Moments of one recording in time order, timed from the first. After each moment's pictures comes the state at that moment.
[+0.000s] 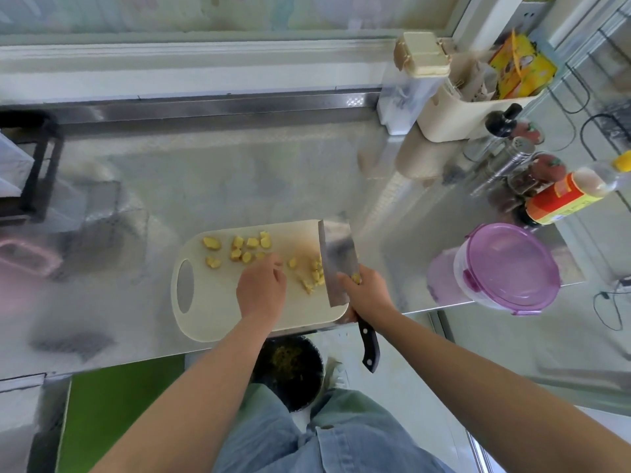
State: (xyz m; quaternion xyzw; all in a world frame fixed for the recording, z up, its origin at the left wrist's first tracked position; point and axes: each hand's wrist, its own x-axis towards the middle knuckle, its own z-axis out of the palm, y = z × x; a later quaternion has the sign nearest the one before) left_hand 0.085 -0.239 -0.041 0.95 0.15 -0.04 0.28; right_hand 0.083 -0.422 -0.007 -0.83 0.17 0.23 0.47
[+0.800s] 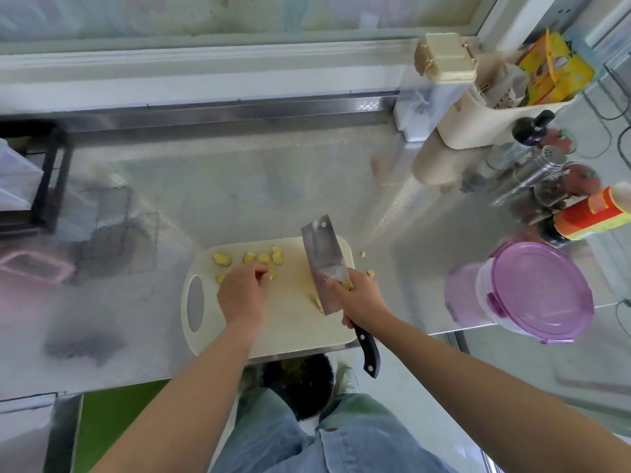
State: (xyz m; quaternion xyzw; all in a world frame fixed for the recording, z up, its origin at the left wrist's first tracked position) left_hand 0.110 -0.199 -0.034 0.94 0.22 -0.04 0.25; right_hand 0.116 -0.391 -0.014 -0.83 0.12 0.27 0.47
